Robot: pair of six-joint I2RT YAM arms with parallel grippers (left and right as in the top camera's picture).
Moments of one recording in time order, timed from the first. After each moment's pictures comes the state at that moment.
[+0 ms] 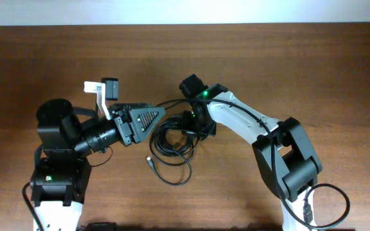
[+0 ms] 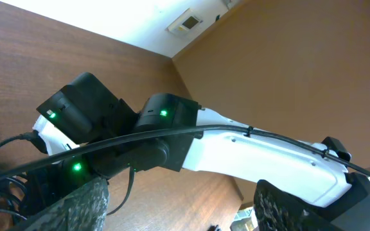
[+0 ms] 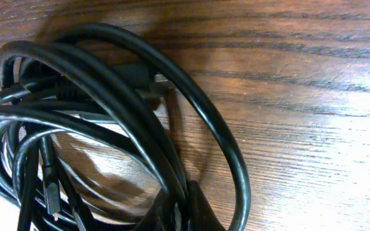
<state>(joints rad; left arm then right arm) 0.01 0.93 0.93 -0.33 0.99 -0.59 0.61 2.12 1.54 -0.87 -0.26 0.69</state>
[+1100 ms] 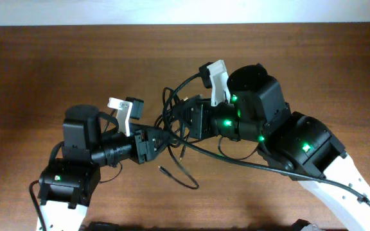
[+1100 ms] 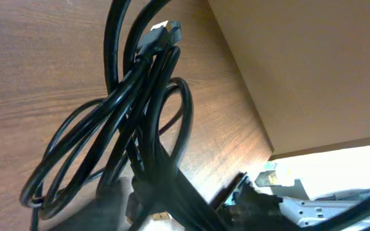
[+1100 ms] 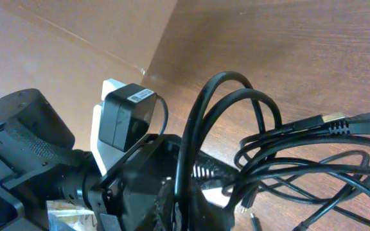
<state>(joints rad) -0.12 0.93 0.93 -0.67 0.85 -0.33 0.73 1.34 1.58 -0.78 -0.36 0.70</state>
